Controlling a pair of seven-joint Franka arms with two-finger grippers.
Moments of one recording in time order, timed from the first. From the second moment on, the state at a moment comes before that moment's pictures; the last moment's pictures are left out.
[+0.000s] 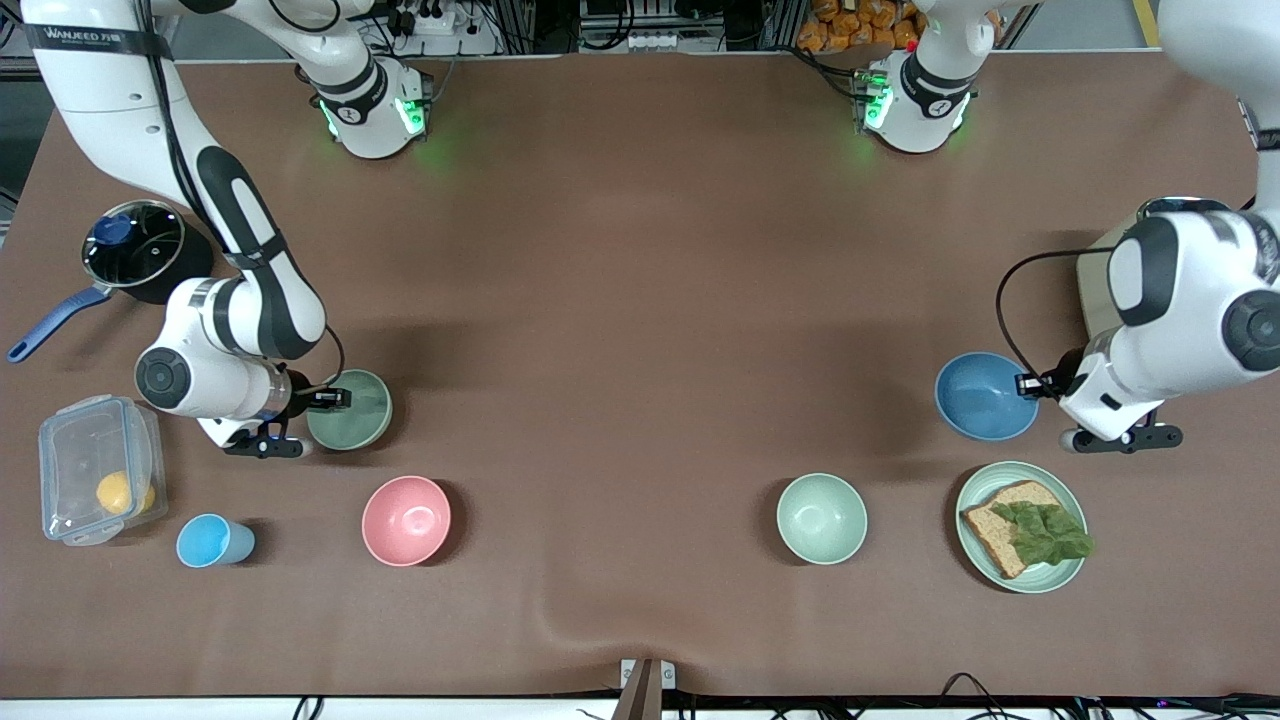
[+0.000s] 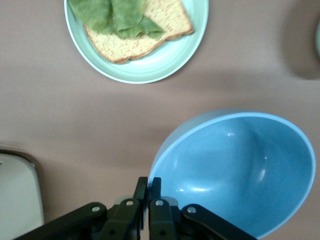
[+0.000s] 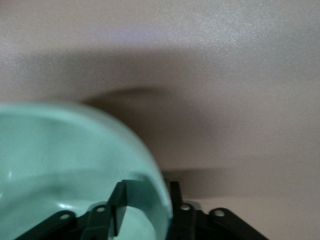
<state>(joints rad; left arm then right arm) 0.14 0.32 -0.17 -1.77 0.07 1.98 -0.09 -0.01 0.55 -0.01 -1.94 0.08 2.30 -0.03</state>
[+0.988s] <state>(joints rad) 0.14 0.29 -0.20 -1.71 0.07 1.92 -0.08 0.05 0.51 0.34 -1.77 0.10 2.07 0.66</state>
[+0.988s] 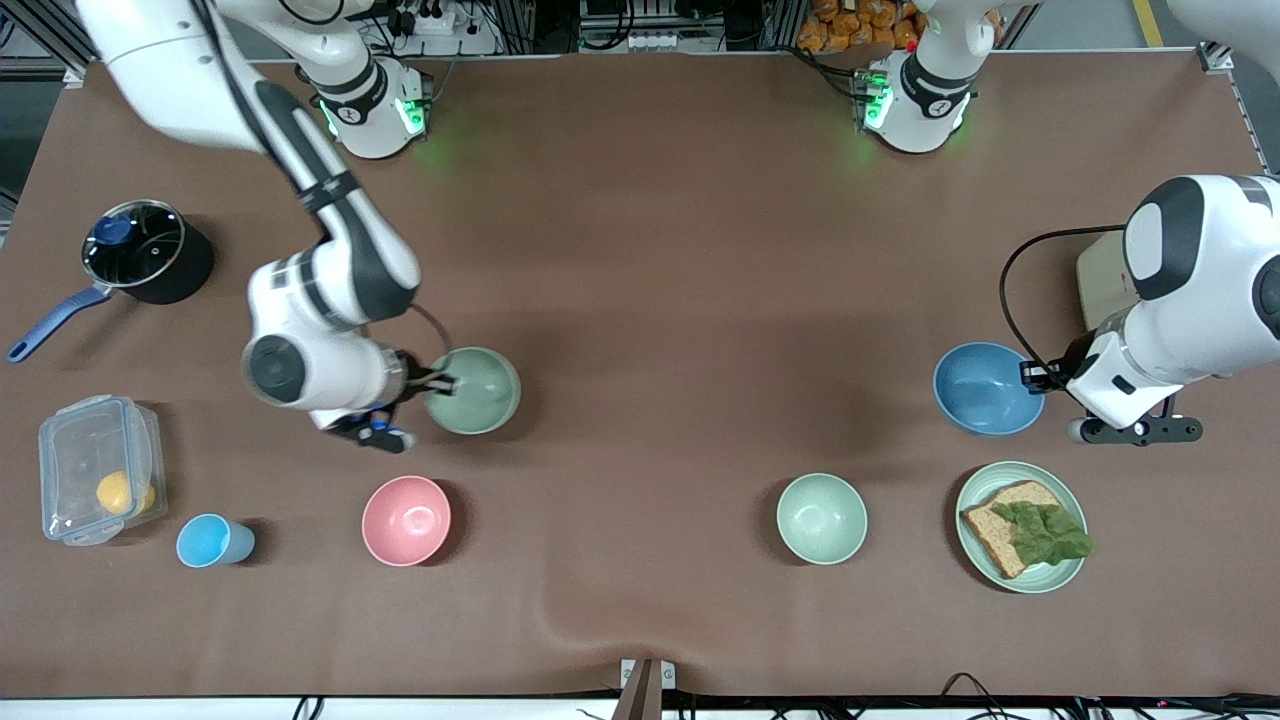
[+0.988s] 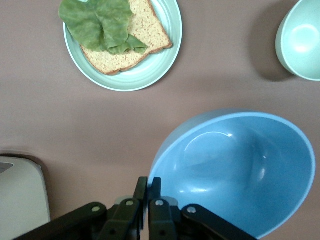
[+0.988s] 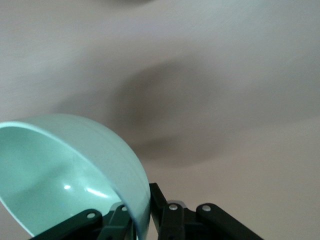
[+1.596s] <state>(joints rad) 0.09 0.39 -0.20 -1.71 0.07 1.92 -0.21 0.21 0.71 0.48 -1.65 0.10 2.46 1.13</state>
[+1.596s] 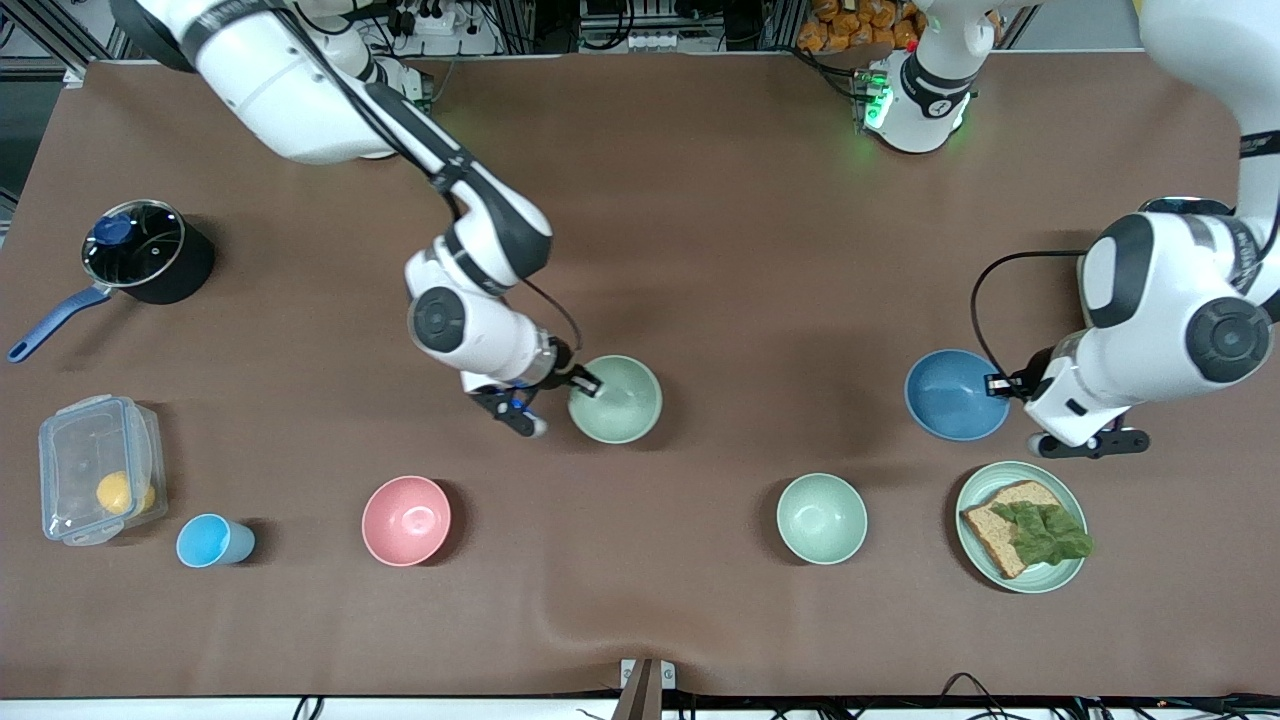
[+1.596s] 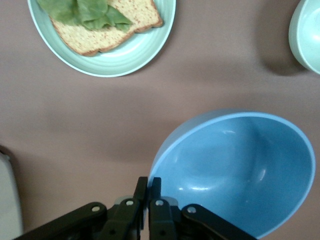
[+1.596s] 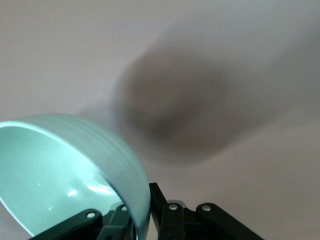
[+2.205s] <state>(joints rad) -0.01 0.40 -0.21 -1.68 0.03 1.92 -0.39 0.35 0.87 0.48 -1.50 0.10 2.62 1.35</state>
